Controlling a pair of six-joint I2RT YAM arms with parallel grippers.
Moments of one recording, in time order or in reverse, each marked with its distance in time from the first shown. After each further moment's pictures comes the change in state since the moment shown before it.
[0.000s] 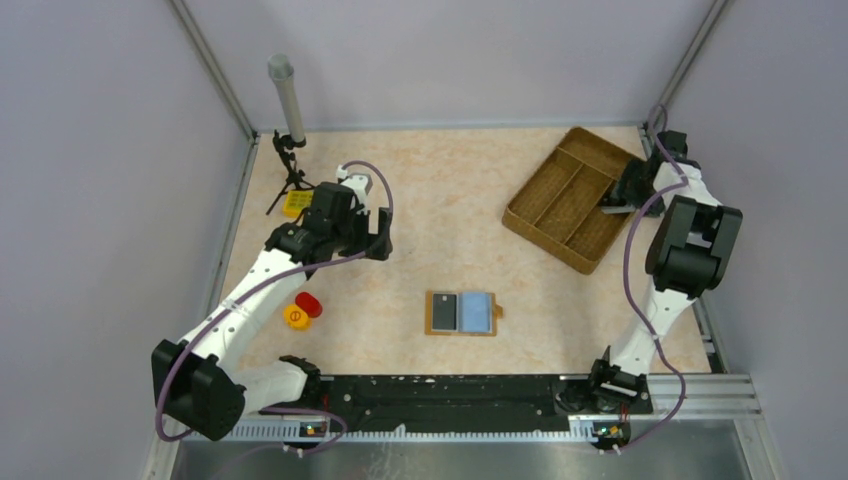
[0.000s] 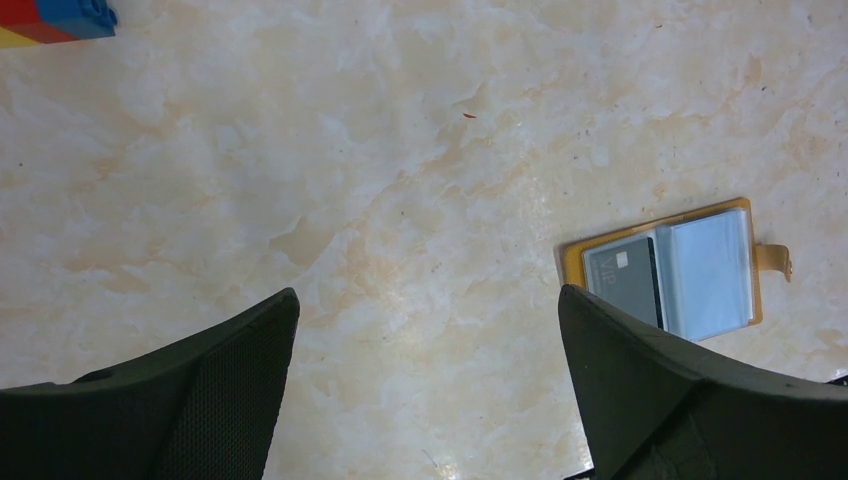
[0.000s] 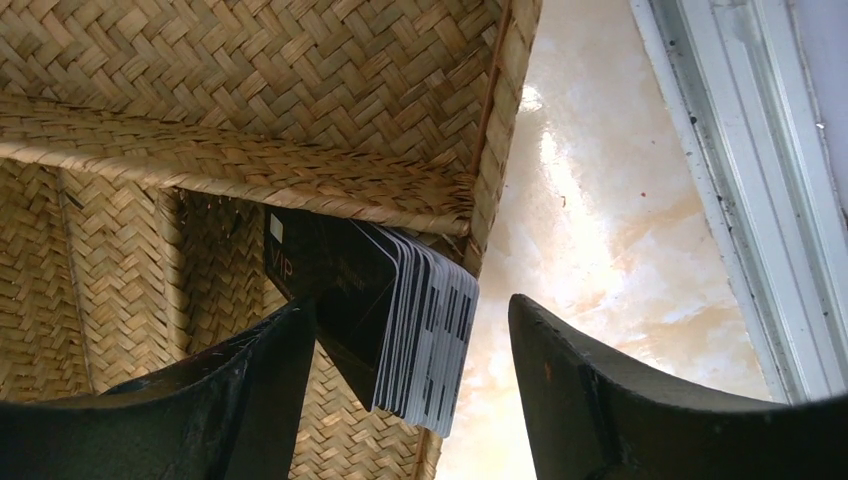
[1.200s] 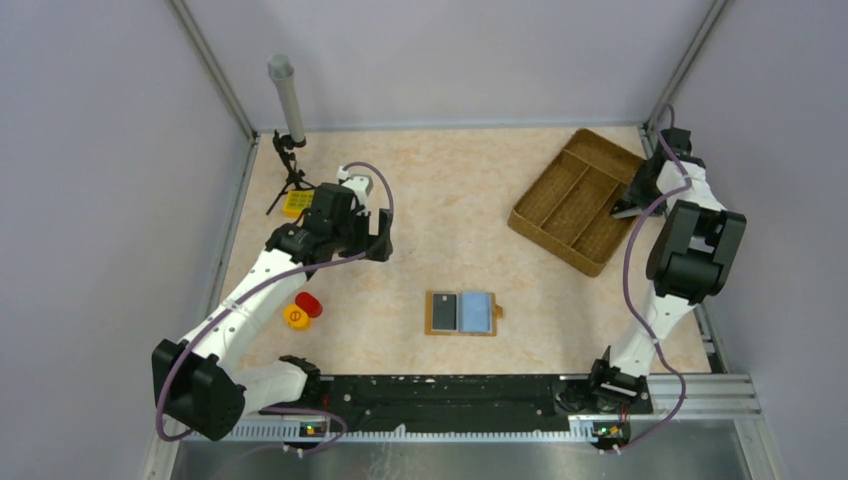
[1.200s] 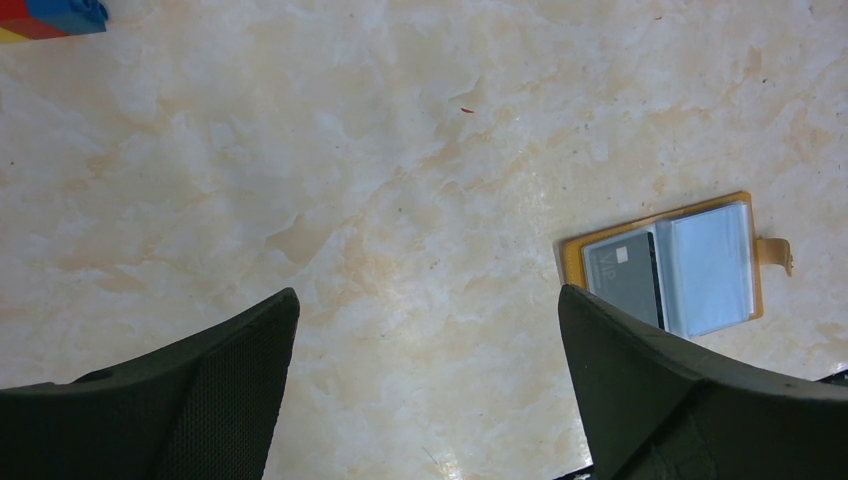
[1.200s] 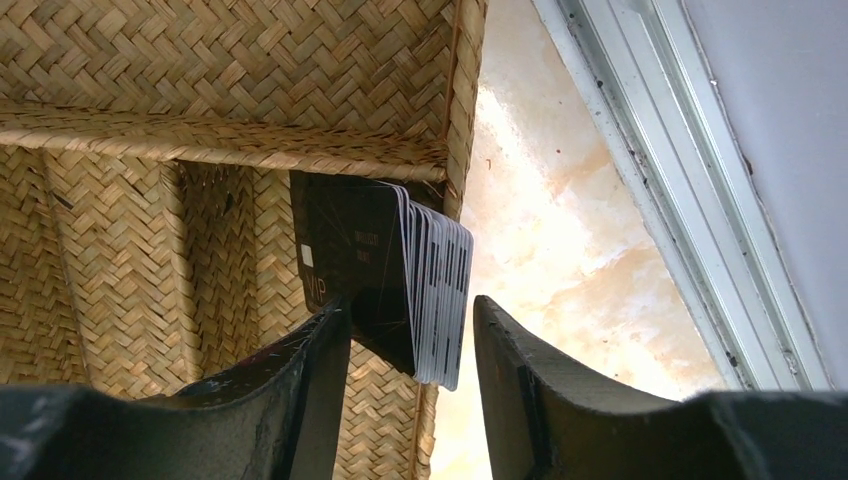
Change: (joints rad) left arm 0.000 0.000 -0.007 0.000 0.008 0.003; right arm 0.000 -0.051 0.002 -0.064 0.112 0.023
